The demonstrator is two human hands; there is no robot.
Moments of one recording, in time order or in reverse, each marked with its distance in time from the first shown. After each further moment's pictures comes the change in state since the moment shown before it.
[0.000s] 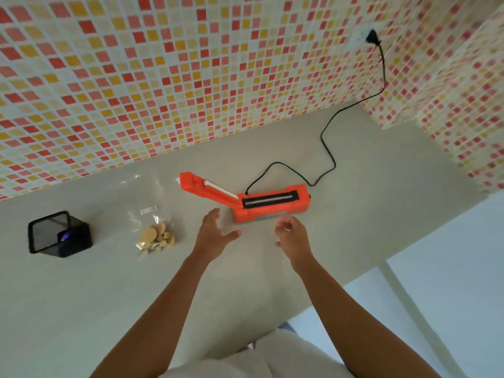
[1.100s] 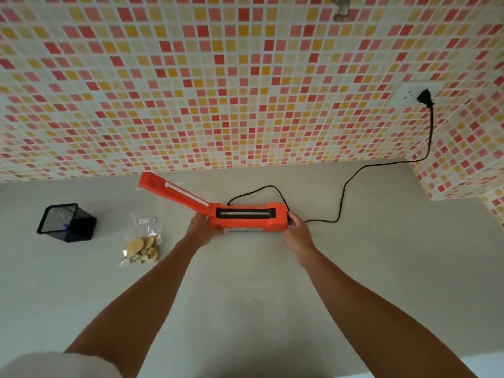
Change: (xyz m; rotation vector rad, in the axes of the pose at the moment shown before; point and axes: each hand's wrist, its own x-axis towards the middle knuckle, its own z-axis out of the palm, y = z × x) left_hand 0.092 0.055 0.003 -0.086 0.239 -0.158; right_hand 0.176 -0.068 -0.027 -0.135 -0.335 -0.175
